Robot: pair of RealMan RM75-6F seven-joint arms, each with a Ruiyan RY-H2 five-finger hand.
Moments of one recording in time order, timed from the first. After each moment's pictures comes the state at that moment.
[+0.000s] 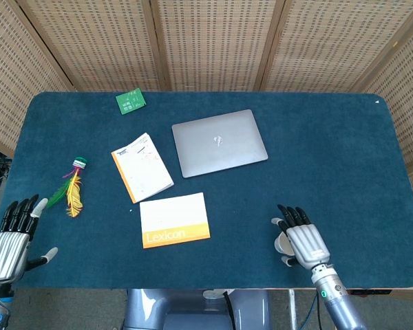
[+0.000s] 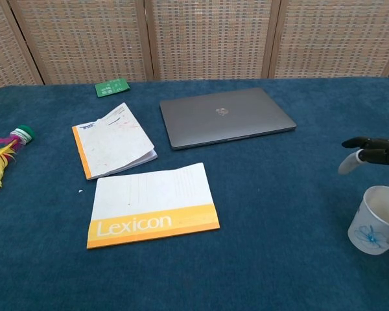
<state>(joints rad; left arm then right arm) -0.04 -1.23 0.00 -1.66 1.63 1.57 0.19 0.29 -1.33 0.06 -1.86 -1.29 1.14 -0.51</state>
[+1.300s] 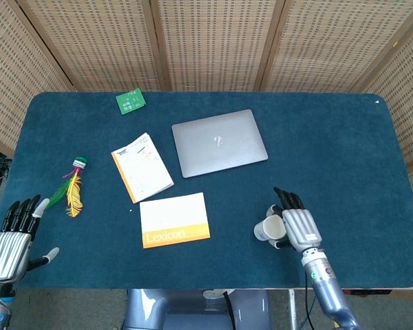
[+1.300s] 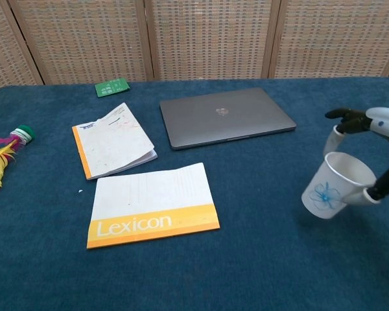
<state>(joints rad) -0.04 -1.23 0.00 -1.66 1.63 1.57 0.19 0.38 -1.43 0.17 -1.84 -1.15 1.17 -0.40</state>
